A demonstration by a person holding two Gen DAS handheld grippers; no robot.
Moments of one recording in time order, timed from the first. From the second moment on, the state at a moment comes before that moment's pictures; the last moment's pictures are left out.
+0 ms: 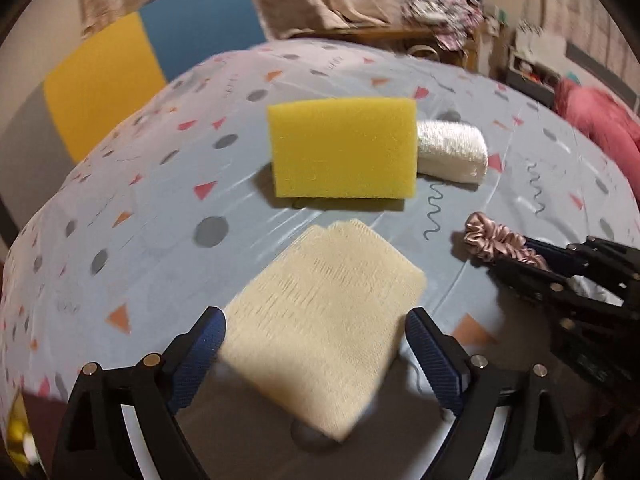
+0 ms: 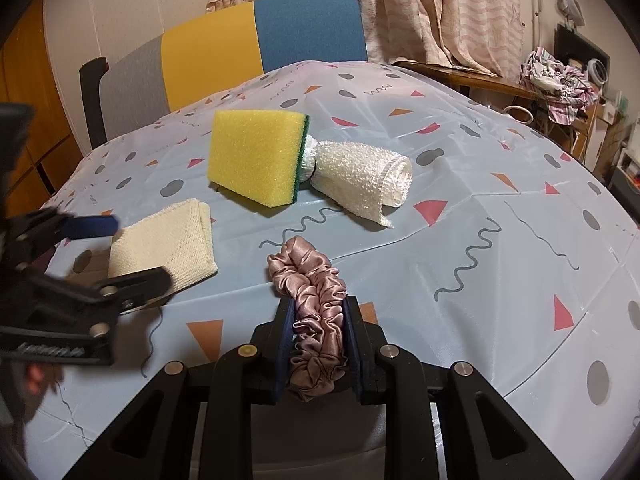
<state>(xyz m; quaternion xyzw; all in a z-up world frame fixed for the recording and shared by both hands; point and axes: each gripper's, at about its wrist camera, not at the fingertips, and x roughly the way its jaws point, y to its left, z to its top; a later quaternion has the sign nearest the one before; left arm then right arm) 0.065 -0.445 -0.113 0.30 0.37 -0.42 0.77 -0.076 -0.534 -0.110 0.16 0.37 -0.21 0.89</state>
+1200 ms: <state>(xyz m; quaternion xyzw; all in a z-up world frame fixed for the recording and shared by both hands) 0.007 -0.294 -0.048 0.00 0.38 -0.44 0.81 -0.072 -0.529 -0.111 0.14 0.38 -0.22 0.89</state>
